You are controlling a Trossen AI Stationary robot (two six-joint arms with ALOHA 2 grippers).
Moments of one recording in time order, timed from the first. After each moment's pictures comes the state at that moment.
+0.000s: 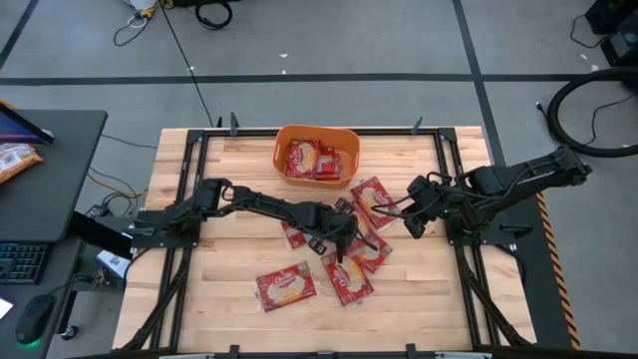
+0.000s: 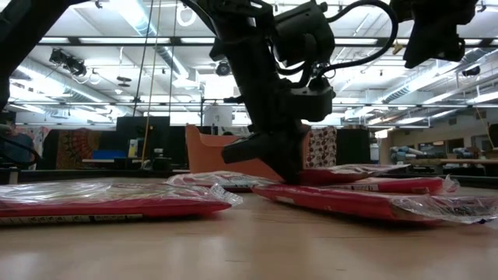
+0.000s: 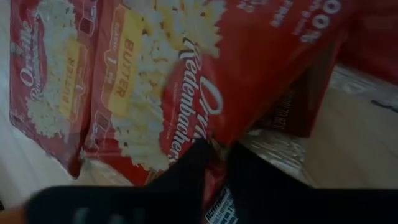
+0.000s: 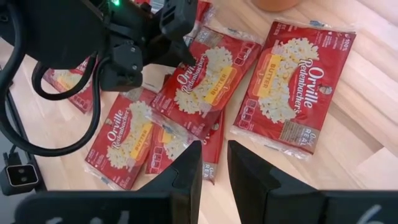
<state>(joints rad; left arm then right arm) -0.09 2.23 1.63 -0.51 -0.30 0.67 0.27 0.91 0.90 -0.95 0.25 0.95</state>
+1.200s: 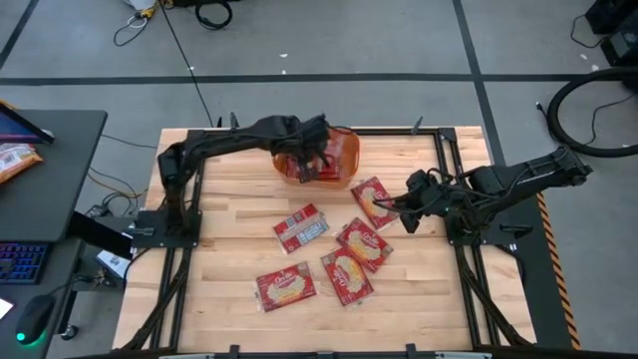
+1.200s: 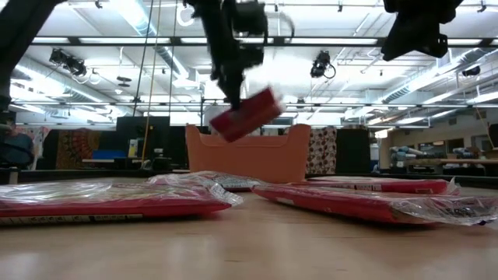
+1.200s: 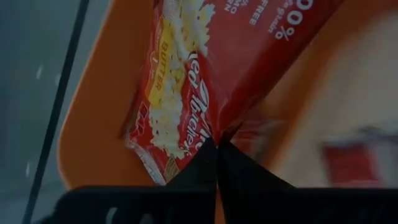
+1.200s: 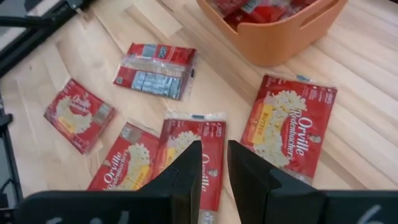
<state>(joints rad) 0.35 1.93 1.78 -1.00 -0.26 0.09 0.27 0.91 0.90 -0.85 0.40 0.89</state>
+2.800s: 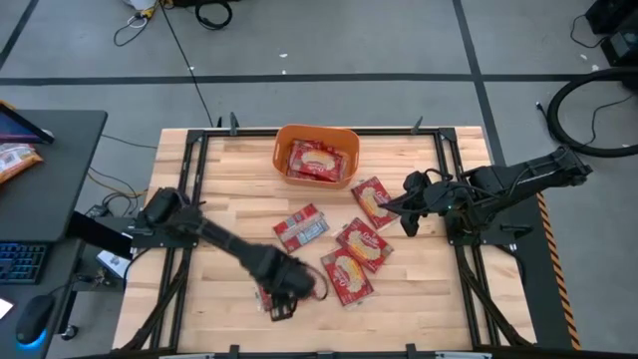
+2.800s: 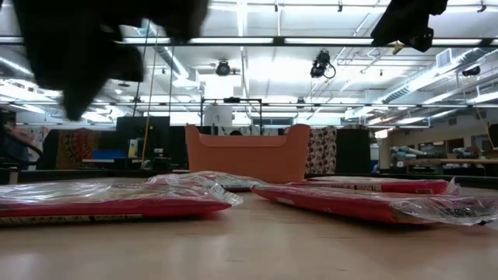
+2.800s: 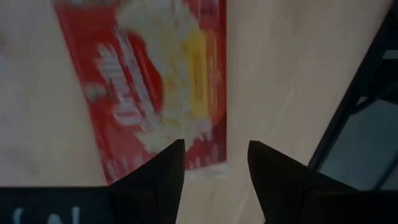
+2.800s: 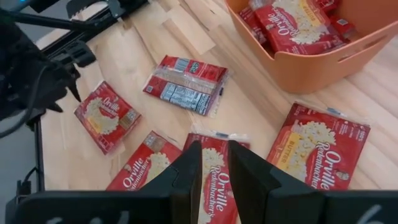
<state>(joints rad) -0.48 1.92 1.47 -0.94 0.18 -0.74 0.27 0.91 0.90 -0.73 0.37 0.73</state>
